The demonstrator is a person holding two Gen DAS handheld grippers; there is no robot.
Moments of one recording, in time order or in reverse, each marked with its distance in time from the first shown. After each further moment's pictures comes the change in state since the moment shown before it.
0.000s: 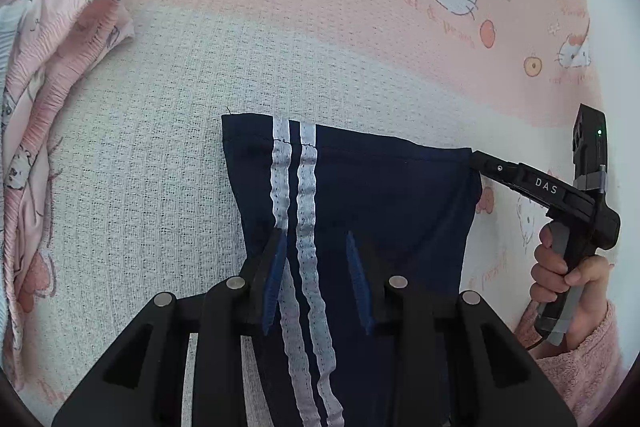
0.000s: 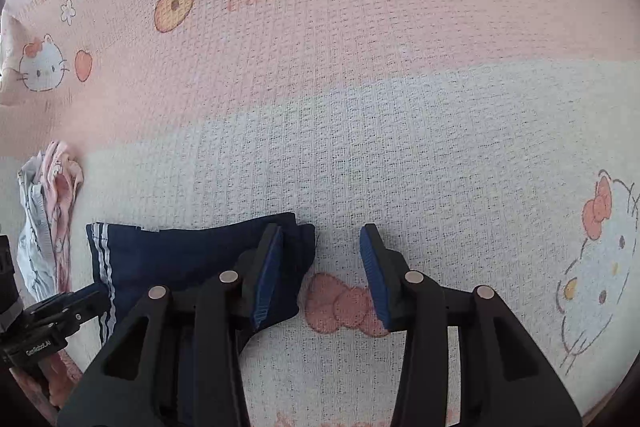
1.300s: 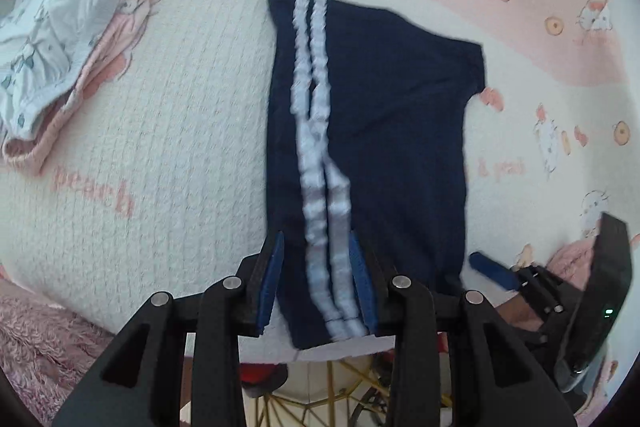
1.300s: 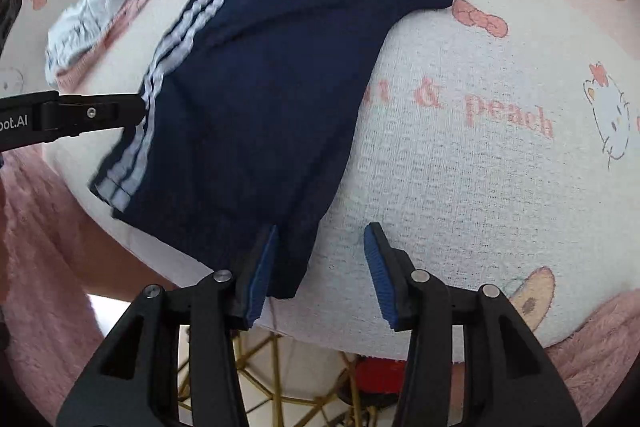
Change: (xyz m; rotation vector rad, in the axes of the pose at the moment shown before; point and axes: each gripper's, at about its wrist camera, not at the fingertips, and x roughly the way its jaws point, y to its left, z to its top) left arm -0.043 -0.029 -0.138 -0.016 0.132 0.300; right arm -0.064 0.064 -0.224 -0.350 0.147 -0.050
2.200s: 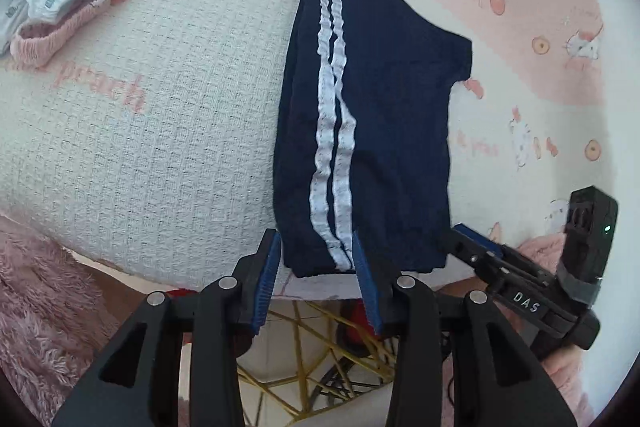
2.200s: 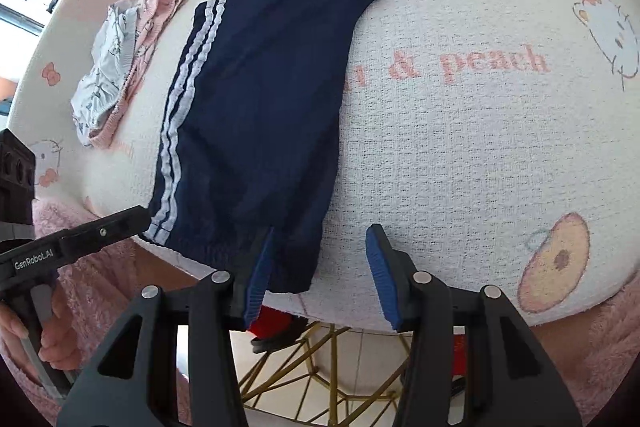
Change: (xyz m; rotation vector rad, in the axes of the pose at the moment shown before) left arm -0.007 0.023 -0.037 -0.122 -0.015 -0.153; right arm -0.012 -0.036 -0.011 0.222 0.001 0.188
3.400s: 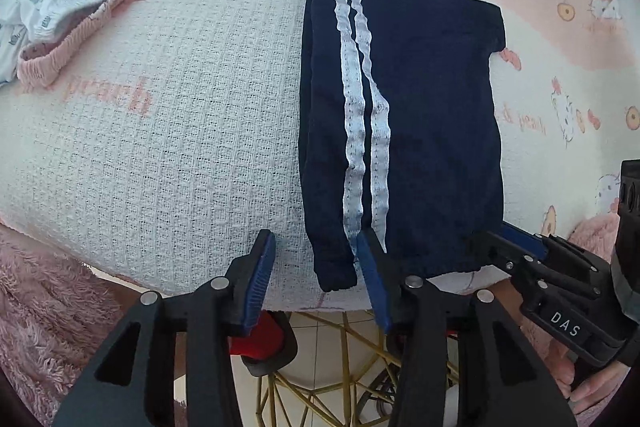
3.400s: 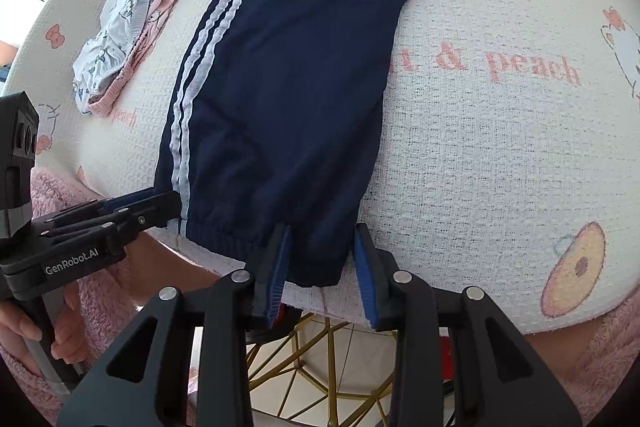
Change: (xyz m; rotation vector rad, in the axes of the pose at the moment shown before) left arm 0.029 -0.040 -0.018 0.033 -0.010 0.085; right arm 0.013 0.021 0.001 -0.087 0.013 -0.005
